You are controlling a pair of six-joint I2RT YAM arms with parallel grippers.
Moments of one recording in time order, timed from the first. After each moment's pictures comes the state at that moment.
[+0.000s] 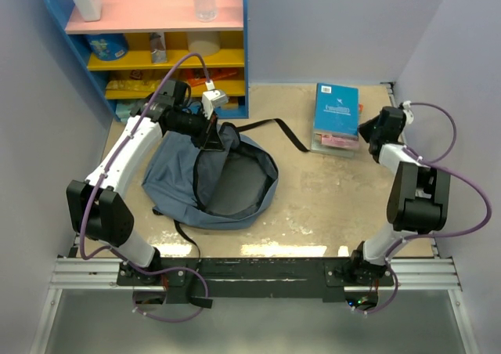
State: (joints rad) left arm -0.27 1.59 1.51 -0.91 0.82 0.34; right arm -0.18 1.69 0.99 0.19 0.03 0.76
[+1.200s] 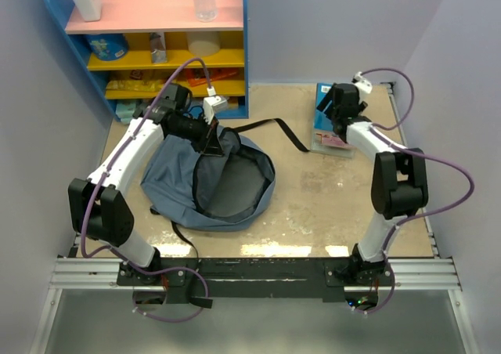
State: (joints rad) left arm -0.27 1.59 1.46 -0.91 0.83 0.36; right arm 0.11 1.80 1.27 0.04 0.35 0.59
